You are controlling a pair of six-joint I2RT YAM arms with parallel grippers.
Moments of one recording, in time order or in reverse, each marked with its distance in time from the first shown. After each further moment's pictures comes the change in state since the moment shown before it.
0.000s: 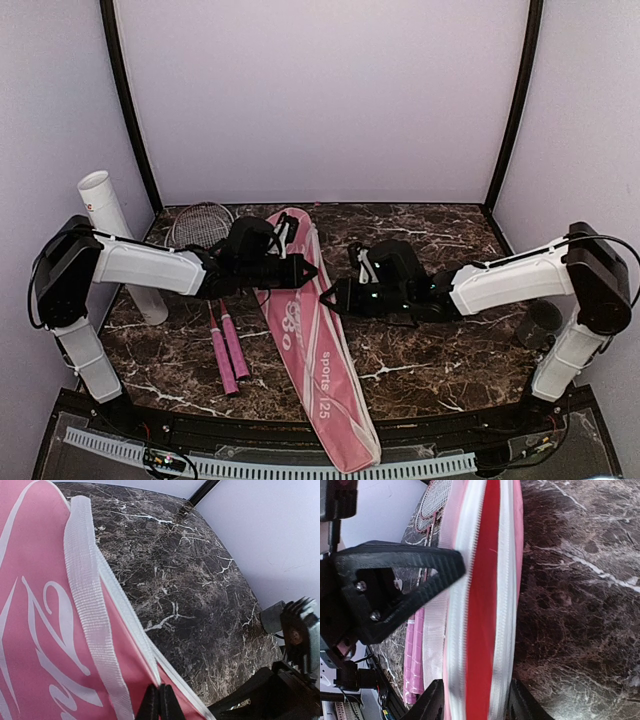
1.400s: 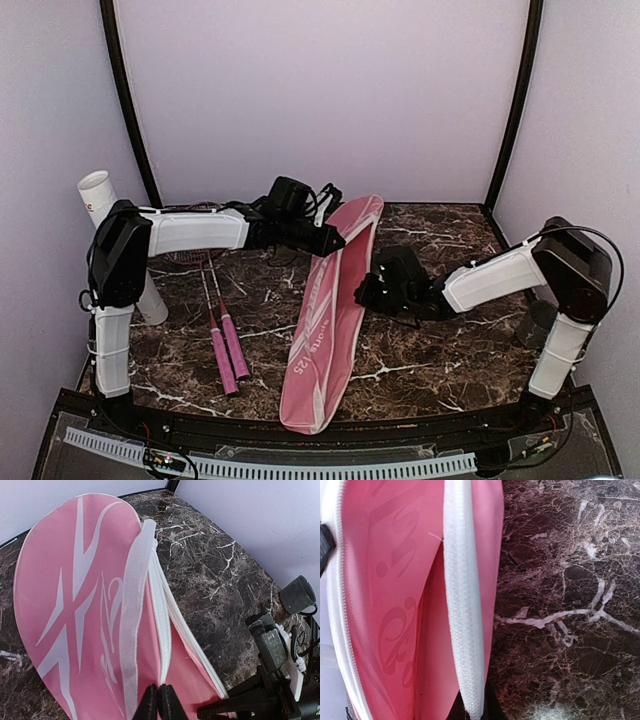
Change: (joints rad) left arm 0.060 0.336 0.612 -0.349 0.105 0.363; right arm -0.116 0.103 -0.058 0.067 0.208 0.150
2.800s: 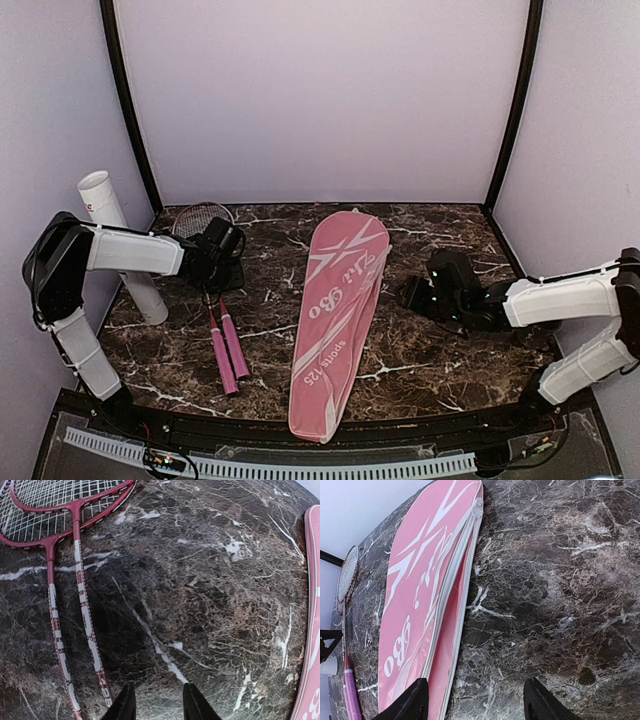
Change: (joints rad) left arm 0.180 -0.365 -0.617 -0.173 -0.563 -0.471; right arm -0.079 -0.407 -0.272 -0.172 0.130 -0.058
